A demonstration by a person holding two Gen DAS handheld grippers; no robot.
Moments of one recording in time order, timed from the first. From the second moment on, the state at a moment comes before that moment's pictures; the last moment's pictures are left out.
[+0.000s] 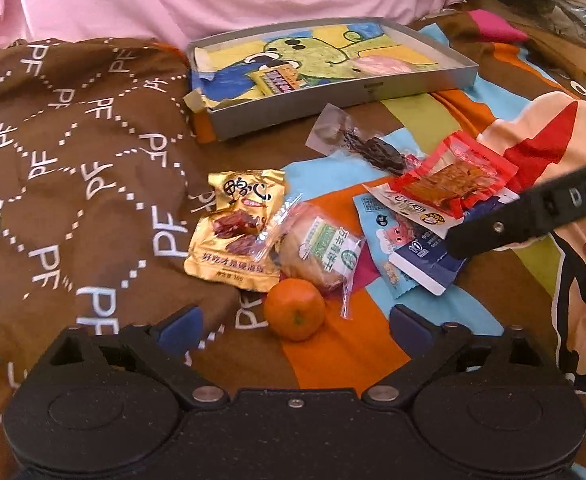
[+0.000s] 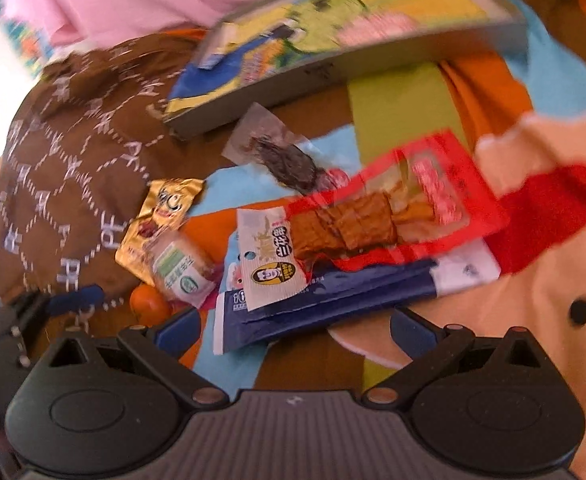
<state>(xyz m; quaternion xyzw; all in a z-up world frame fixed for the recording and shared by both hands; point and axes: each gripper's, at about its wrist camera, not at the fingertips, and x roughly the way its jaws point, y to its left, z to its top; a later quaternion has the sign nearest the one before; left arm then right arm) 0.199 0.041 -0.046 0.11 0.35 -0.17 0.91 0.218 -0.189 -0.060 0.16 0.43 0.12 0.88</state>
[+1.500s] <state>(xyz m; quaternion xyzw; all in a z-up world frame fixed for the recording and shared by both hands) 0.175 0.013 -0.056 0.01 0.40 -0.20 0.90 0.177 -0.238 -0.066 0.28 0.46 0.13 0.83</state>
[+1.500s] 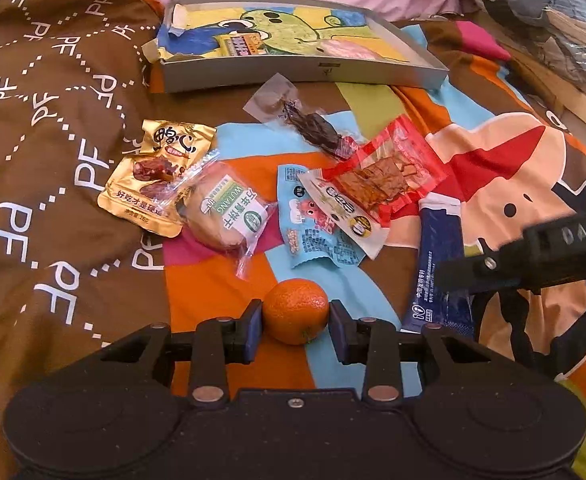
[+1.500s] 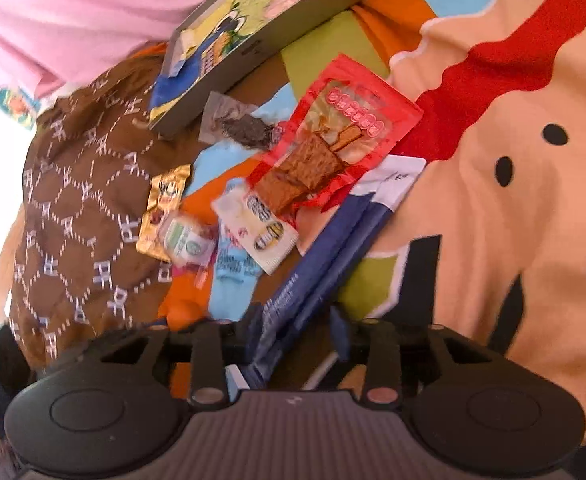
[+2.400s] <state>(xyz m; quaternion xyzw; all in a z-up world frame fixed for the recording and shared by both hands) 0.160 0.010 -0.052 -0.01 0.39 -0.18 0.90 0.164 -0.239 -0.055 0.27 0.45 0.07 0.85</state>
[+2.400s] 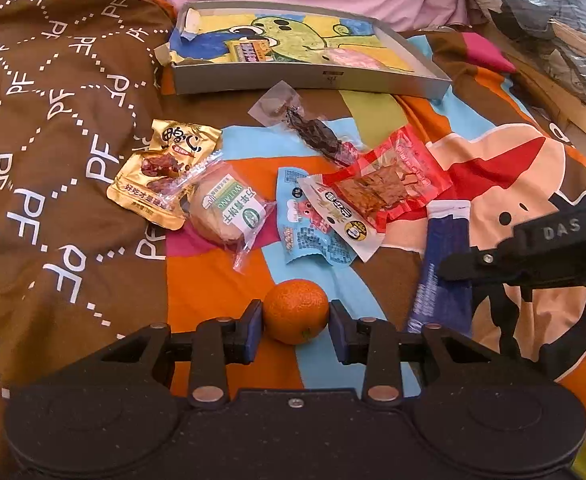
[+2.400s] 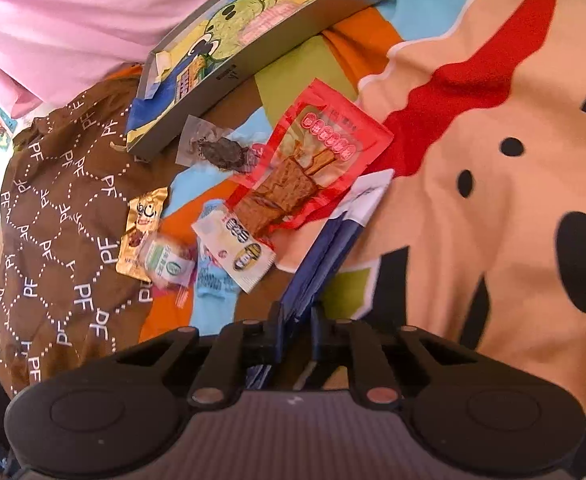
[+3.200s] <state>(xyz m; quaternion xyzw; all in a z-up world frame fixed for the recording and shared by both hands) 0.145 0.005 -0.045 -0.02 0.38 -0.16 0.91 0.157 -0.219 -0.054 0.23 0.44 0.10 0.86</state>
